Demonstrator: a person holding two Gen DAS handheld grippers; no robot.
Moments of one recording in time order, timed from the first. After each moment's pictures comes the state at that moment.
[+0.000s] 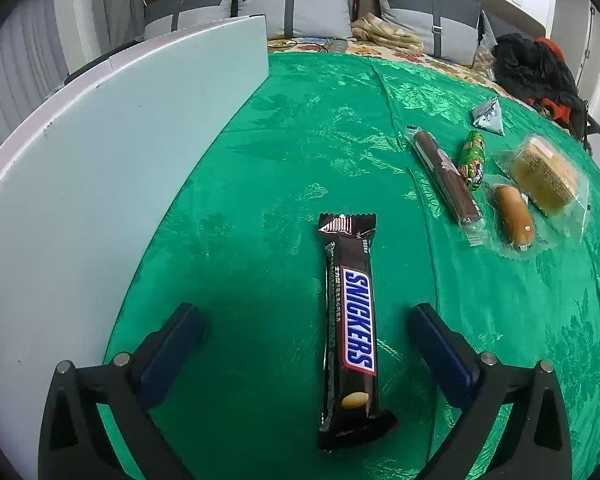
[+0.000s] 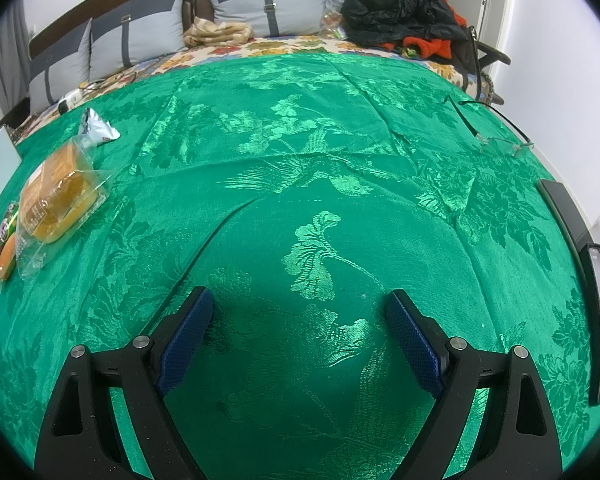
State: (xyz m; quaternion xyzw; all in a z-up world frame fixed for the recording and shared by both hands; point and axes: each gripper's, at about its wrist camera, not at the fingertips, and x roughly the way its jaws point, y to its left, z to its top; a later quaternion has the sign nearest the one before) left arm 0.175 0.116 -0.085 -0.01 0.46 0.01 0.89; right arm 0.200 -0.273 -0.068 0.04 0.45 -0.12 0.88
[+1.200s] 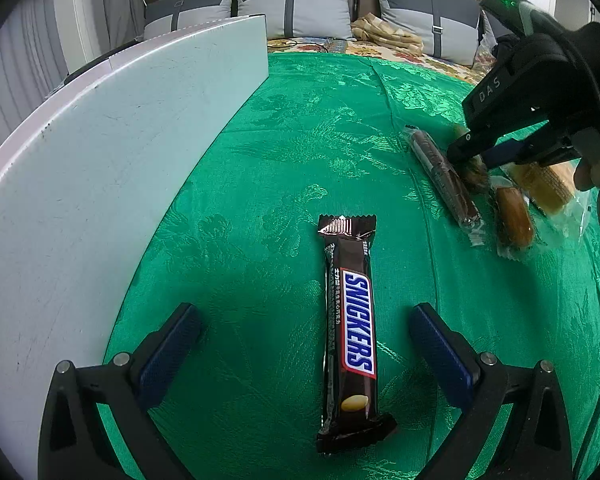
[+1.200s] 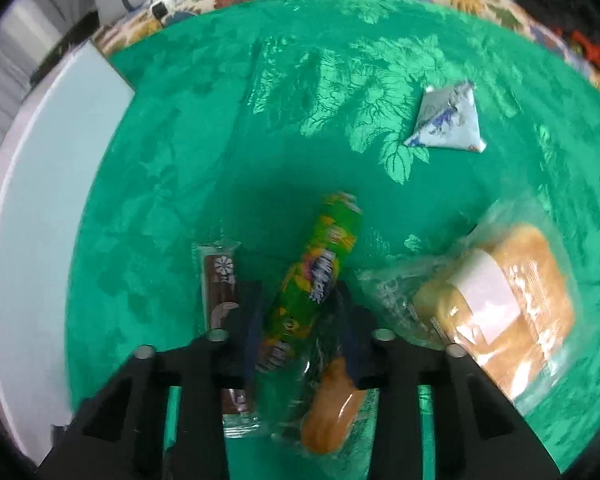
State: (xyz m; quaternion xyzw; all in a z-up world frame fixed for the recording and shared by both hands) left arm 0.176 0.115 -0.086 -0.01 0.46 0.01 0.89; right arm 0.378 -0.012 -0.065 0.05 0.61 0.06 0.79
